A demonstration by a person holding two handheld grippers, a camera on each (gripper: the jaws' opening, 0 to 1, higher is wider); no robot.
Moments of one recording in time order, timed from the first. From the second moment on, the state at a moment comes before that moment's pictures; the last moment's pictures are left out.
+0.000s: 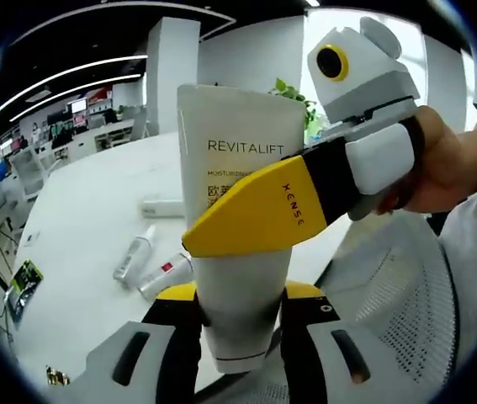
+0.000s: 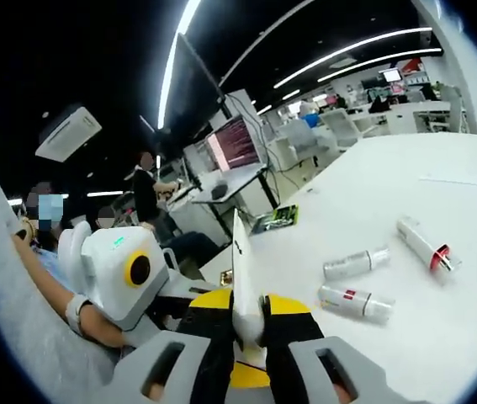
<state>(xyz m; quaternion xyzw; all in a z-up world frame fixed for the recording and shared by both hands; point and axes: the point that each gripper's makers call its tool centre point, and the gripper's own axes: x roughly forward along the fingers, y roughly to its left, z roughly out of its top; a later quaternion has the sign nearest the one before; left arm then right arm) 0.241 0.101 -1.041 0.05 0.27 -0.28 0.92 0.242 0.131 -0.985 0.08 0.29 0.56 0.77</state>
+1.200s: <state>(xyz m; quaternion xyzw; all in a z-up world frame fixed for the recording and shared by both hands) 0.227 0.096 -1.049 -0.01 0.32 -0.30 0.90 0.235 0.132 -0.992 0.08 0.32 0.55 0.77</state>
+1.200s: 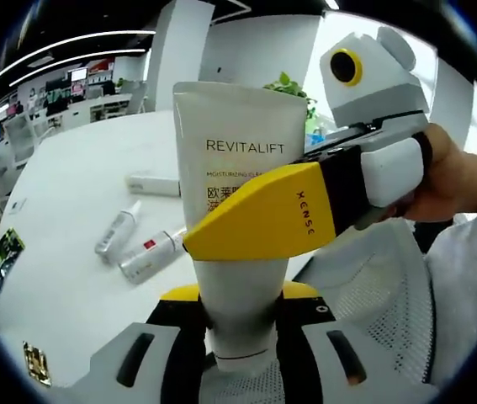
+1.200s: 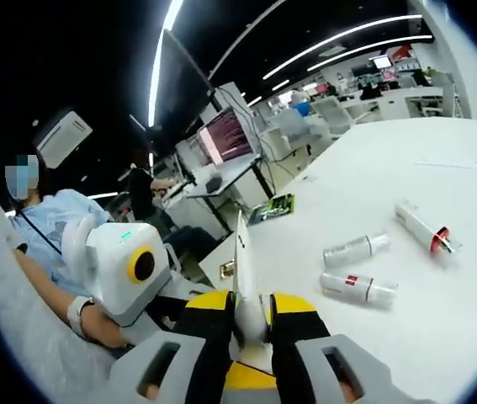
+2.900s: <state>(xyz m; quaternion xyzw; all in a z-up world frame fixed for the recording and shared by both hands) 0.226 0.096 -1.050 -0.02 0.33 -0.29 0.90 0.233 0.131 -0.996 0.08 0.33 0.55 0.76</state>
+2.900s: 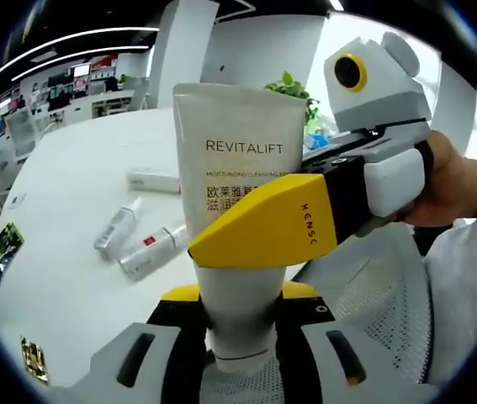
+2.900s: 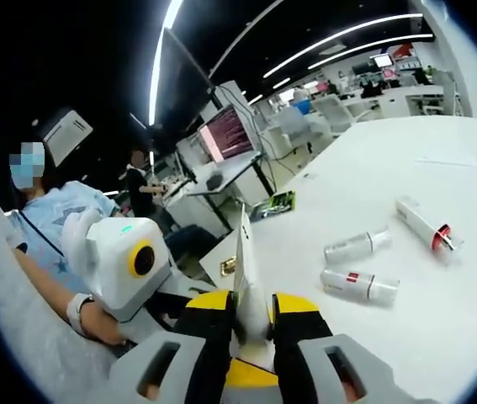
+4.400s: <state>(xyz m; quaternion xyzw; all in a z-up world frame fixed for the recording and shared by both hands) 0.227 0.088 -1.048 -0.02 0.32 -0.31 0.90 0.233 0.125 -0.993 0.08 0.31 0.58 0.75</state>
